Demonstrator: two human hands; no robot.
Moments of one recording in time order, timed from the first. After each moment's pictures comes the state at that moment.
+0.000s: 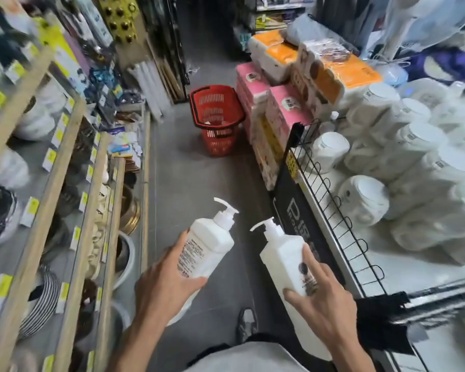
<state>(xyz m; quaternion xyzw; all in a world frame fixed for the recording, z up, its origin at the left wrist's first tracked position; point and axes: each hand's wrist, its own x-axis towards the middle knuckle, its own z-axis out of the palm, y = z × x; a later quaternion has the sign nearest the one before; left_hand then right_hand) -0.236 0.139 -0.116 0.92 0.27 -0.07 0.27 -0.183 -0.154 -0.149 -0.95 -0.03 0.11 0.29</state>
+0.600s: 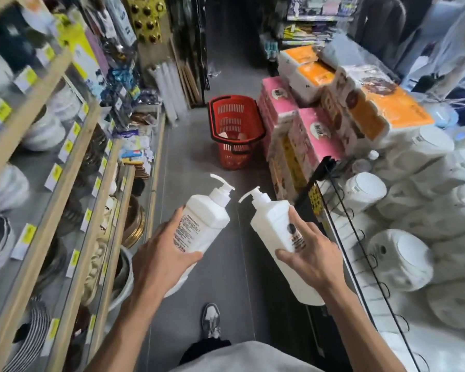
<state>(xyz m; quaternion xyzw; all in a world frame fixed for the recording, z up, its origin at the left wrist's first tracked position) -0.077 0.249 -0.103 0.91 0.31 0.02 0.26 0.044 -0.024 -0.123 -0.95 -0.16 0.10 0.24</state>
